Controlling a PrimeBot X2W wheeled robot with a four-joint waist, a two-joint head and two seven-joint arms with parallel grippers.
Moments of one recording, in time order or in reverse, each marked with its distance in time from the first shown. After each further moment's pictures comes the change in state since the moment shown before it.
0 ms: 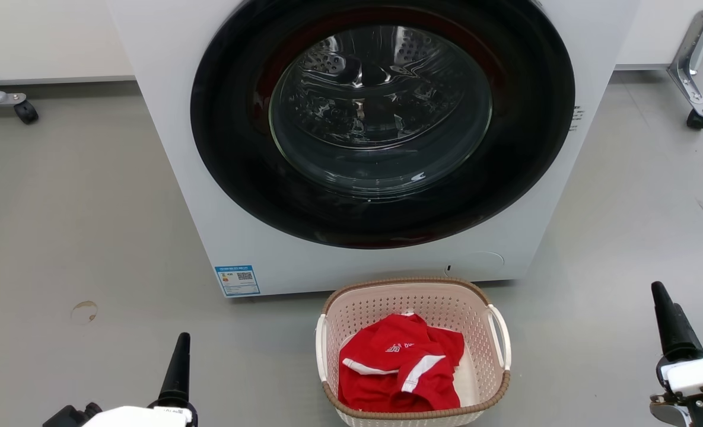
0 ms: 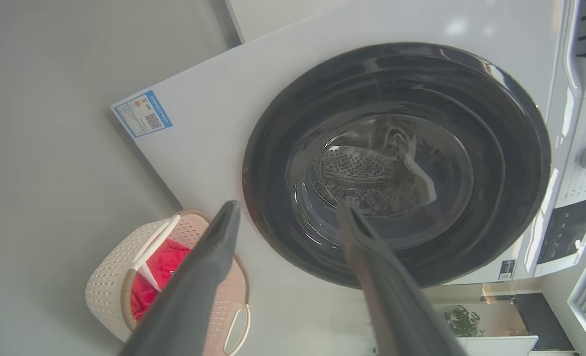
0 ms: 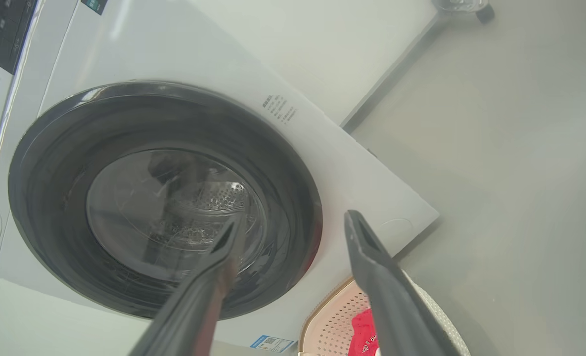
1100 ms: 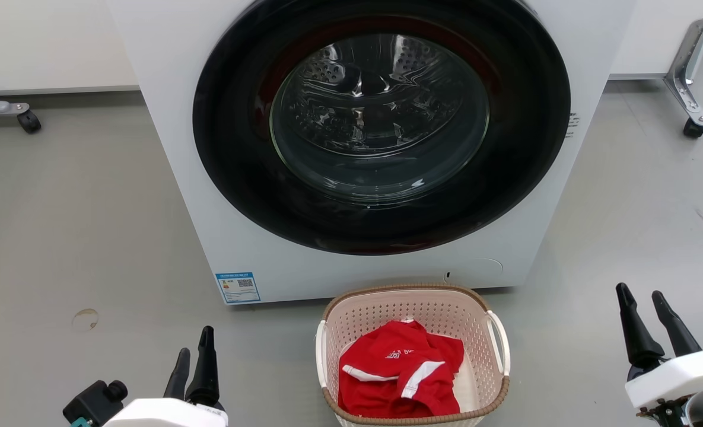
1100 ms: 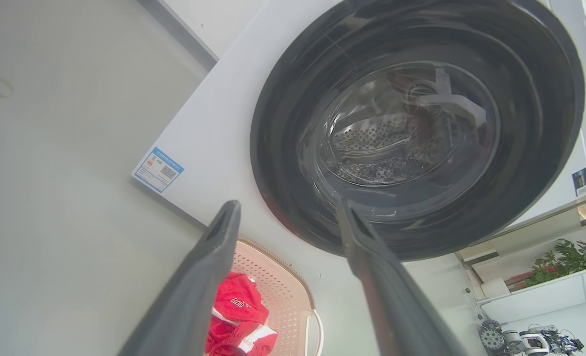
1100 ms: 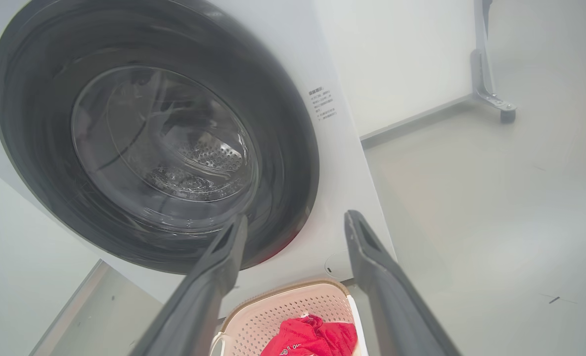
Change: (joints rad) left arm -0.012 0.005 -0.081 -0.003 0.363 0.034 -0.090; right arm 0.002 -0.048 0.118 -0.020 -0.387 0.000 -0.089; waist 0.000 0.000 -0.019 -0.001
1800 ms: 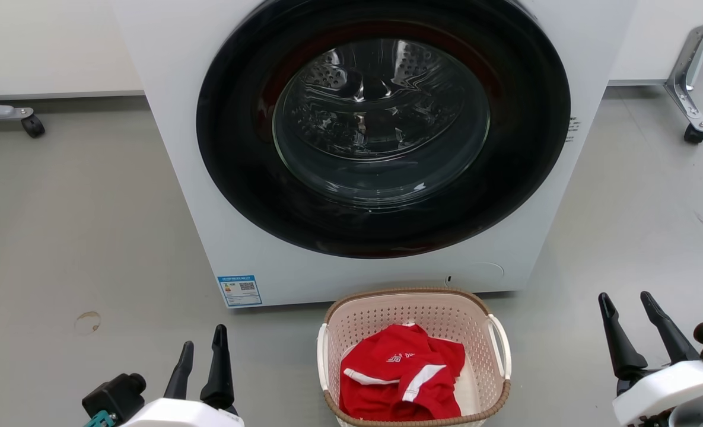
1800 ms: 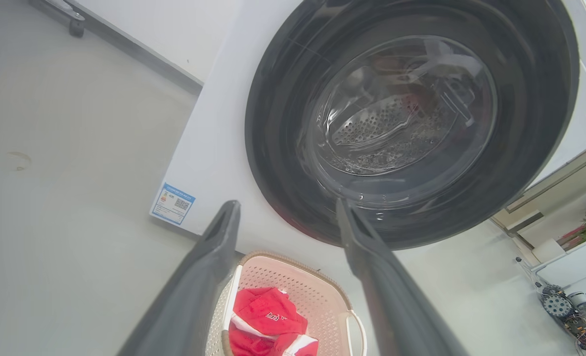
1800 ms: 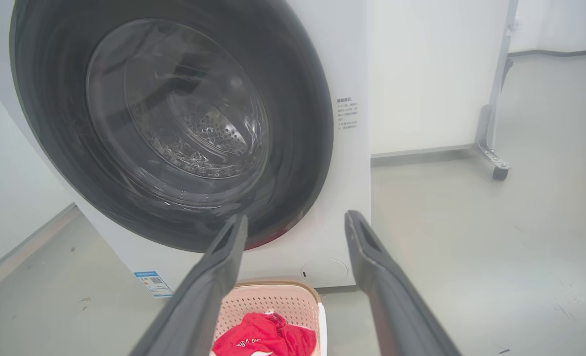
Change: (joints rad) left arm 0.000 0.004 -0.040 0.000 0.216 0.015 -0.059; right arm 0.019 -0.011 0.044 -0.011 -0.245 0.001 -0.062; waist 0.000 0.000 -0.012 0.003
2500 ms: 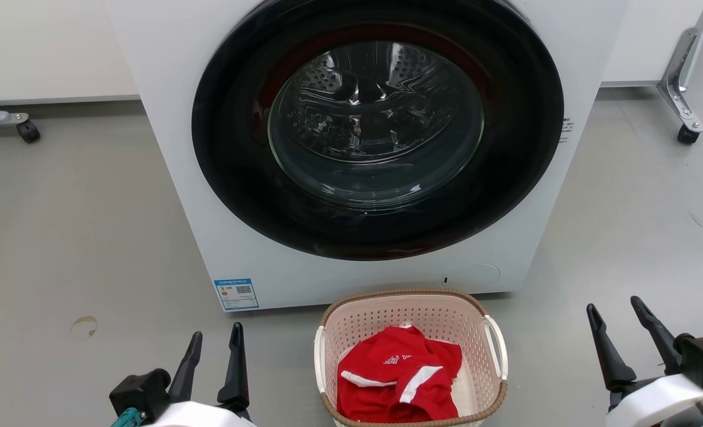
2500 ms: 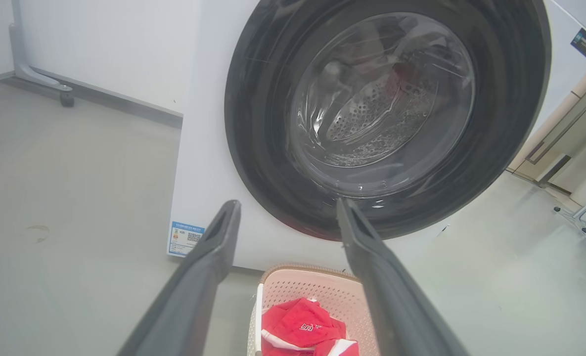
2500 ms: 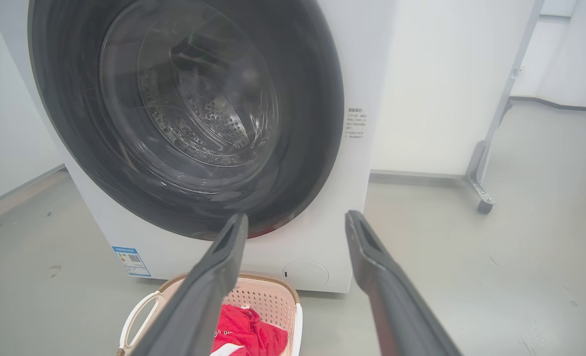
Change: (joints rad) left arm 0.000 0.005 -0.040 -0.003 0.231 0.012 -0.058; right arm 0.016 0.004 0.009 0.009 -0.176 0.000 -0.059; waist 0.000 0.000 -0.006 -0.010
